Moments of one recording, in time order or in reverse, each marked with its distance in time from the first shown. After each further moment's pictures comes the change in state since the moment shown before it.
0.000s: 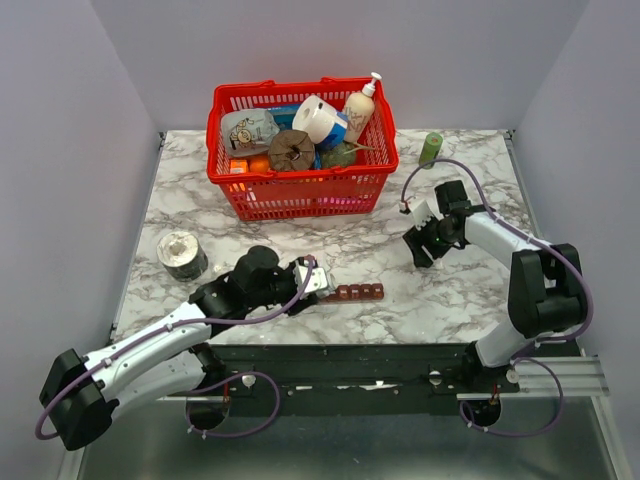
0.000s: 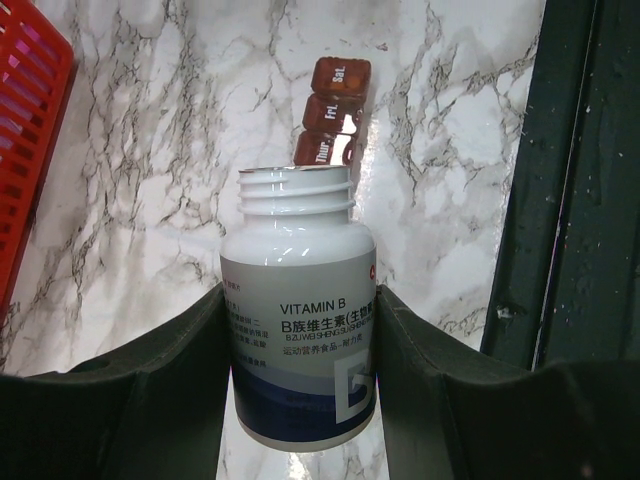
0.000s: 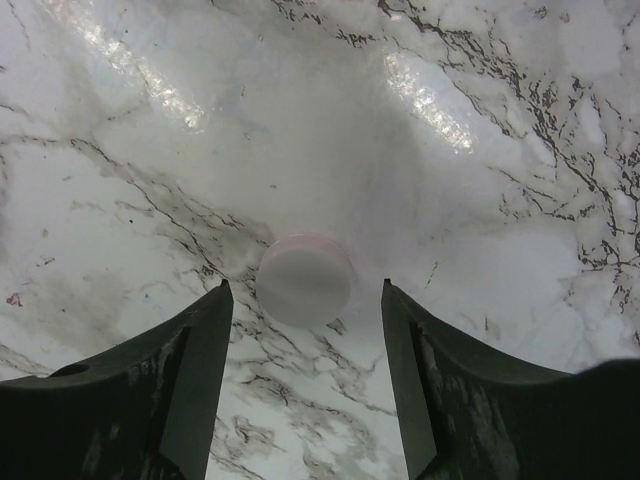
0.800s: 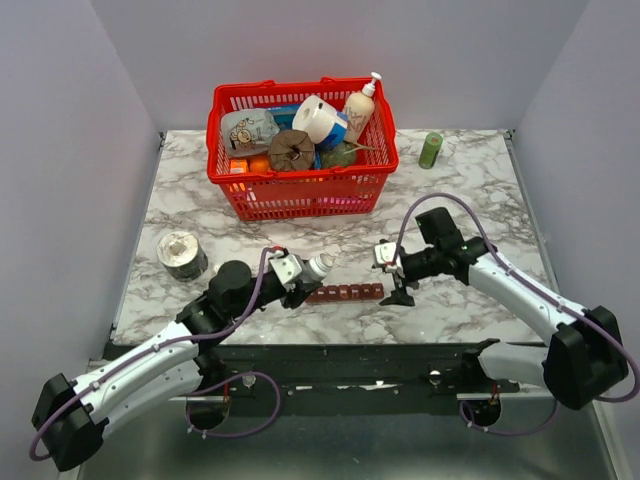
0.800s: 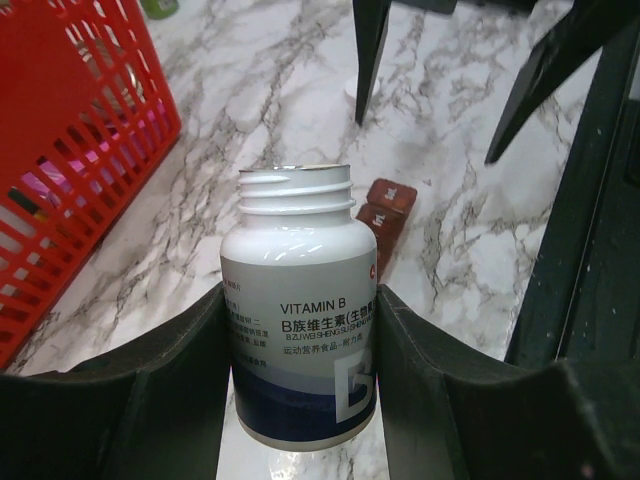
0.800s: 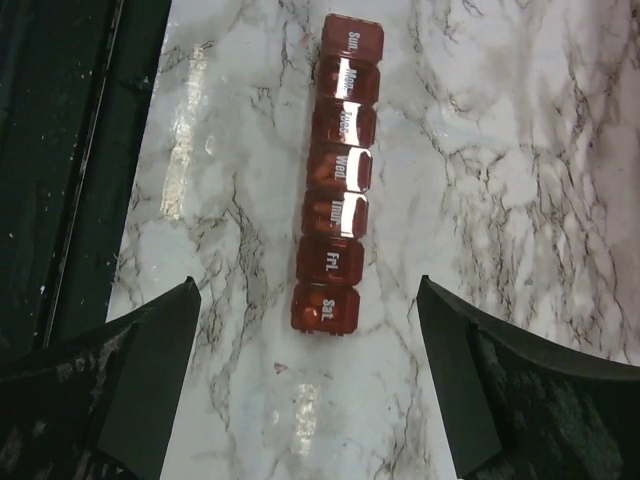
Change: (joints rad) left arm 0.018 -0.171 -0.146 0.311 -0.092 -0.258; right arm 0.281 -0.427 -0.205 -0.027 -0.580 -0.544
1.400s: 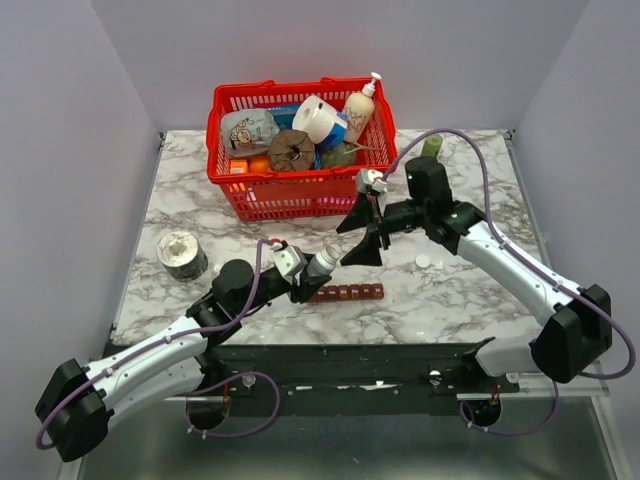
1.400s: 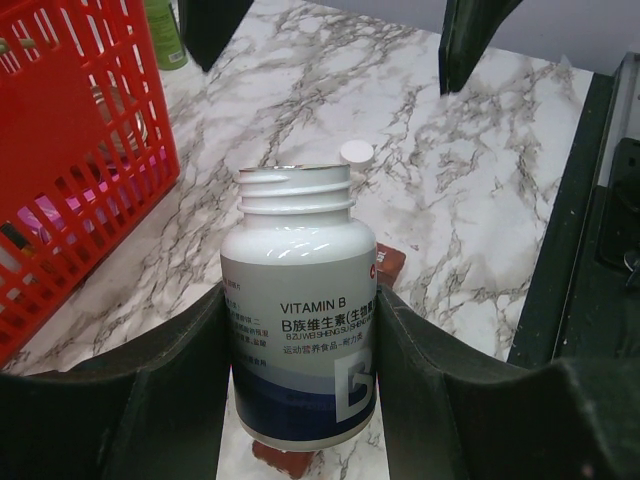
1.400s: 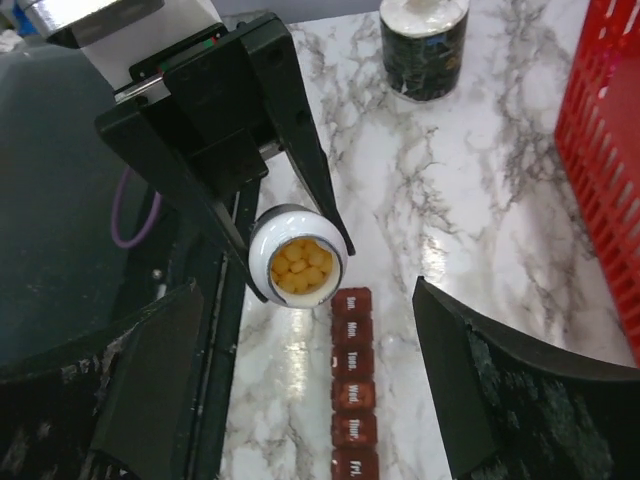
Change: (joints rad) left arm 0.001 0.079 -0.039 0.252 -0.006 -0.126; right arm 0.091 0.163 0.374 0.319 -0.227 0.822
